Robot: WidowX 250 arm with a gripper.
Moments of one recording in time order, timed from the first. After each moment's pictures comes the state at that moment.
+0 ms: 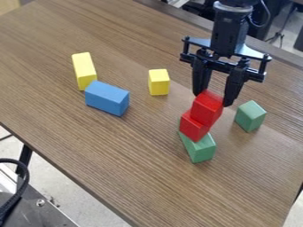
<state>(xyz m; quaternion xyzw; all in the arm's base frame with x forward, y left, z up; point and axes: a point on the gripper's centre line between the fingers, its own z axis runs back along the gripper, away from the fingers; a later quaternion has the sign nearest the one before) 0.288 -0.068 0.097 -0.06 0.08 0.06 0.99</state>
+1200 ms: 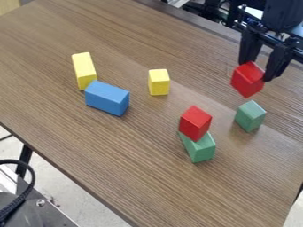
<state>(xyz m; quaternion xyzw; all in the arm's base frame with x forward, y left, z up) 0.346 -0.096 0.120 -0.02 0.01 -0.12 0.99</state>
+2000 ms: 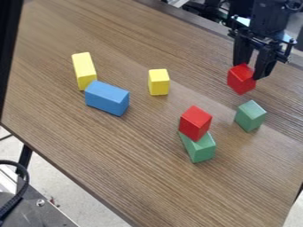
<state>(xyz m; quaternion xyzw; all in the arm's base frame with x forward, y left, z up) 0.385 -0.083 0.085 -0.06 0.02 -0.16 0.98</state>
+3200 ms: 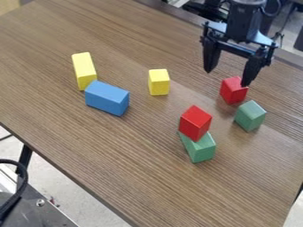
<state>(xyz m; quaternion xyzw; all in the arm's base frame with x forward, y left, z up) 0.352 -0.063 0.092 -0.04 0.01 0.00 1.00</state>
